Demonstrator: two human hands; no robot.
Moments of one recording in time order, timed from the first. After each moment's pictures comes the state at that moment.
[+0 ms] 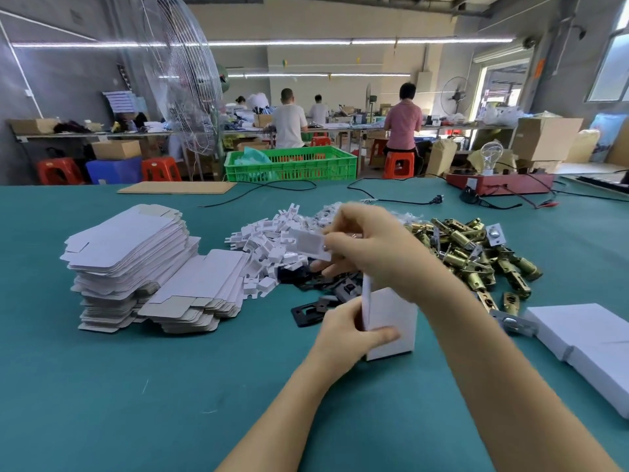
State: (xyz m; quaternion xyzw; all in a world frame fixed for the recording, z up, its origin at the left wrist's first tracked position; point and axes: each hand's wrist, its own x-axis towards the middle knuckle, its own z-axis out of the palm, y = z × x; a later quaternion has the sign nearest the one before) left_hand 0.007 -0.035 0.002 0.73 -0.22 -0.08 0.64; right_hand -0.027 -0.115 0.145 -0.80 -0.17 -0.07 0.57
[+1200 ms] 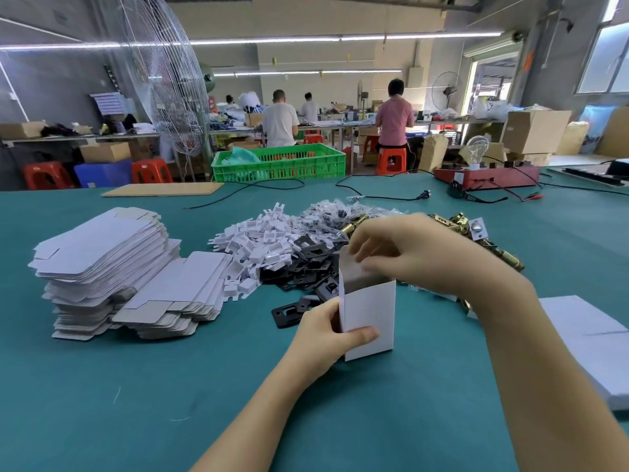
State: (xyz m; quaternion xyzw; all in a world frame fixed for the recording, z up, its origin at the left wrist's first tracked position) left_hand 0.007 -0.036 0.000 0.73 -0.22 -0.08 0.64; right_hand -0.044 -0.188 0.153 -0.95 -0.19 -0.08 0.25
